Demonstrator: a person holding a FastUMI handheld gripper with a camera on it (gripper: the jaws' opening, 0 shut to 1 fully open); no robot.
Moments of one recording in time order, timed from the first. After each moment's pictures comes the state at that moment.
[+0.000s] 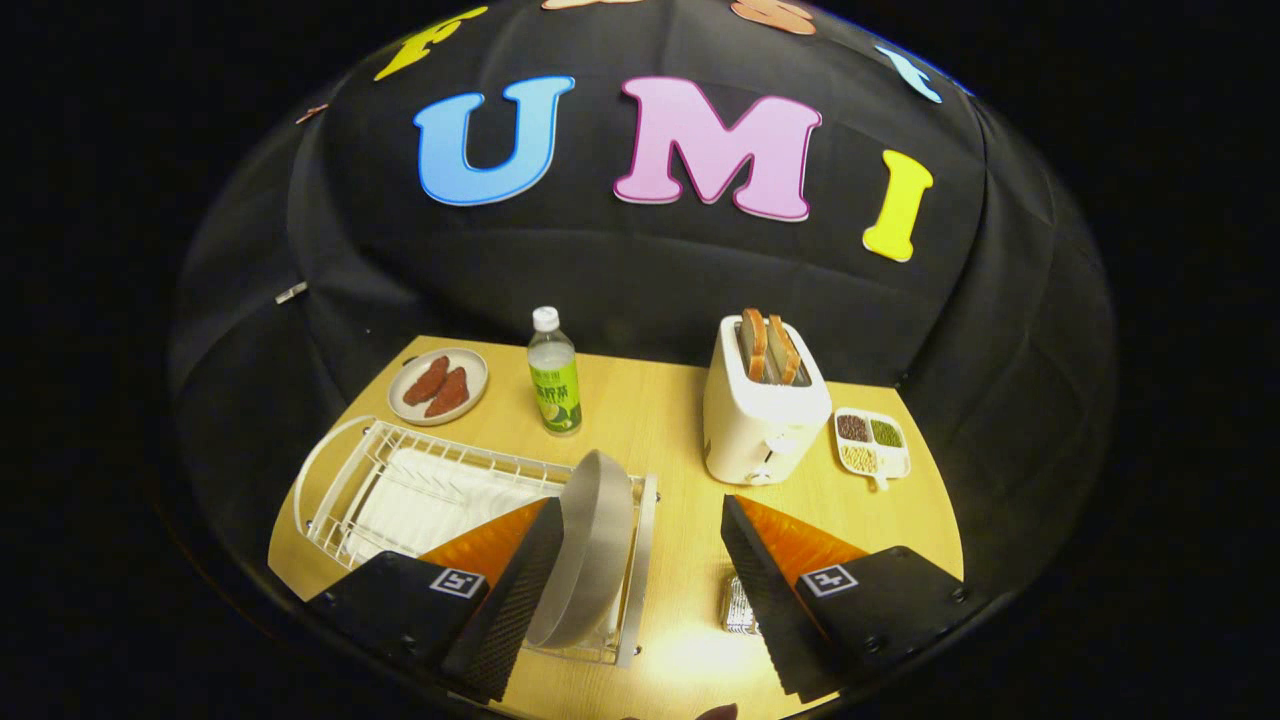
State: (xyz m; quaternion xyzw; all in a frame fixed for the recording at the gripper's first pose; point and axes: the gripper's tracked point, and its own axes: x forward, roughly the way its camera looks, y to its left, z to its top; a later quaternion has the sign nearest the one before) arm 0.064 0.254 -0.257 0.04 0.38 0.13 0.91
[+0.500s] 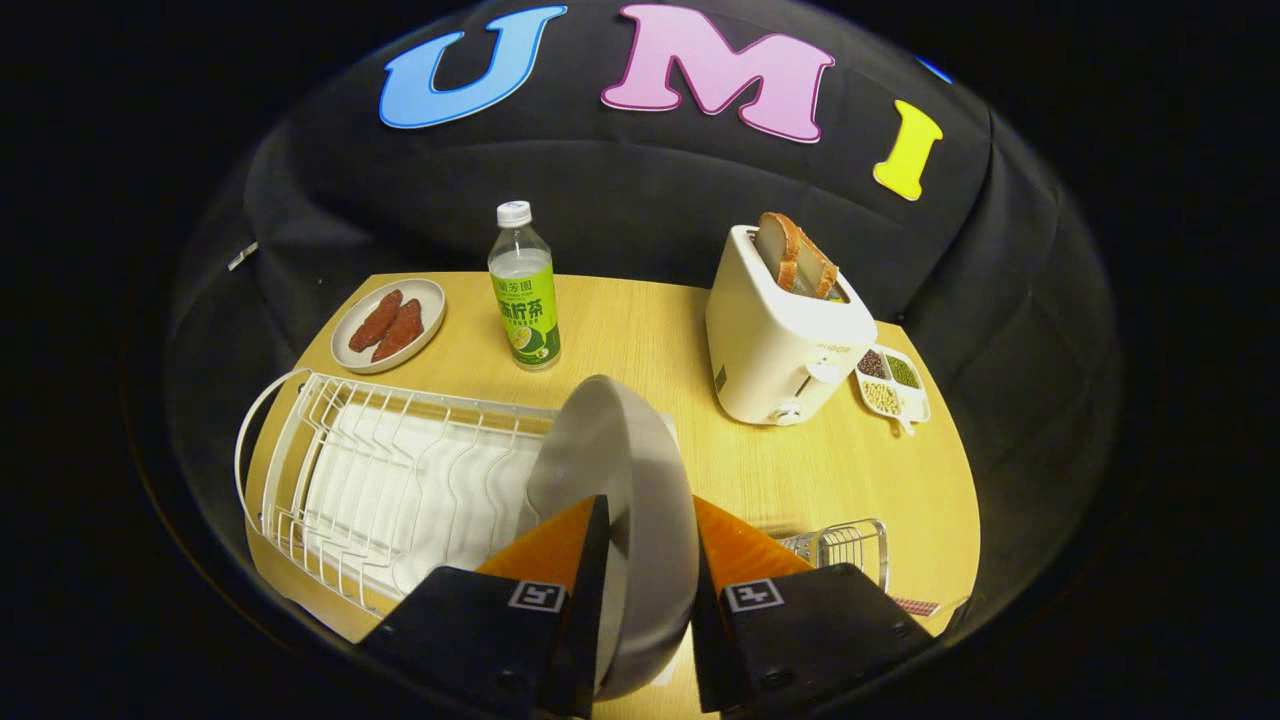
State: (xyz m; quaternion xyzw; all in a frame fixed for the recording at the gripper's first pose) arm 0.064 0.296 -0.321 0.02 0.45 0.10 0.89
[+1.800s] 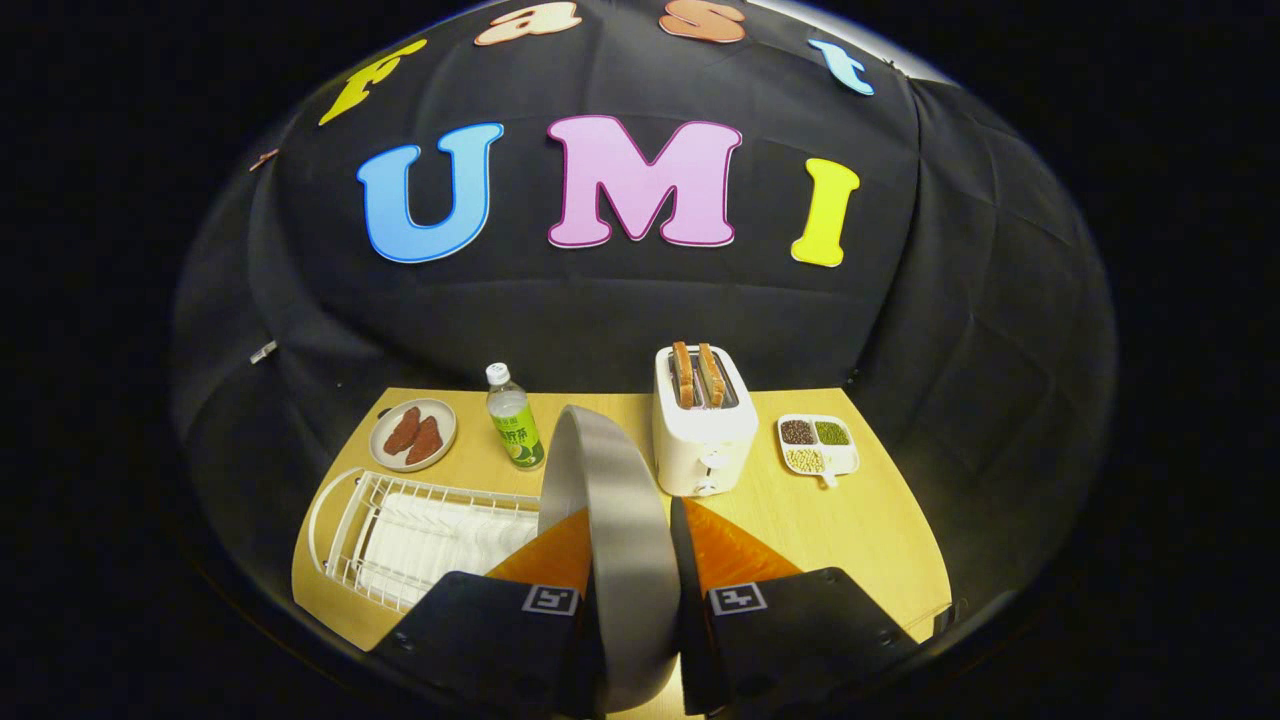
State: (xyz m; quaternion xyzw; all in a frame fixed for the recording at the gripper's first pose) arm 0.045 0.190 -0.179 0.11 0.34 0.08 0.93
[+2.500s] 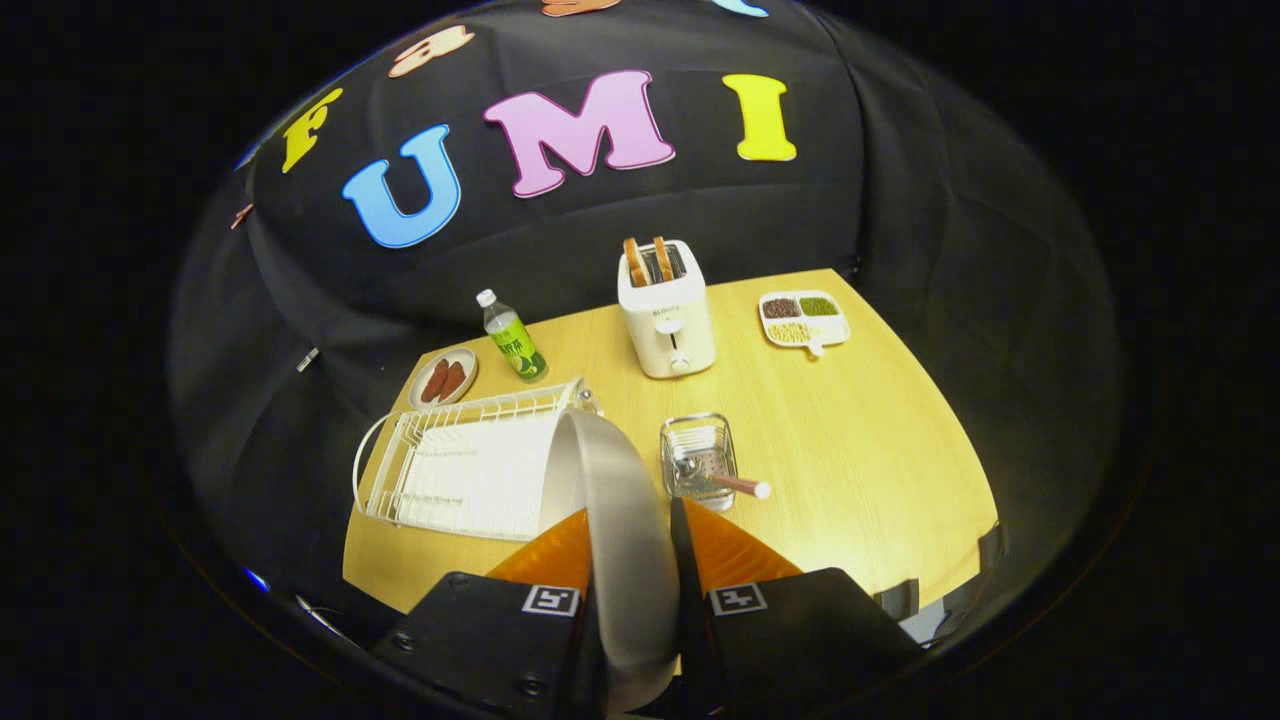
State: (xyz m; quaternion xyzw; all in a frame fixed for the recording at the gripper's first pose) arm -0.087 0.114 -0.257 0.21 0.43 0.11 0.87
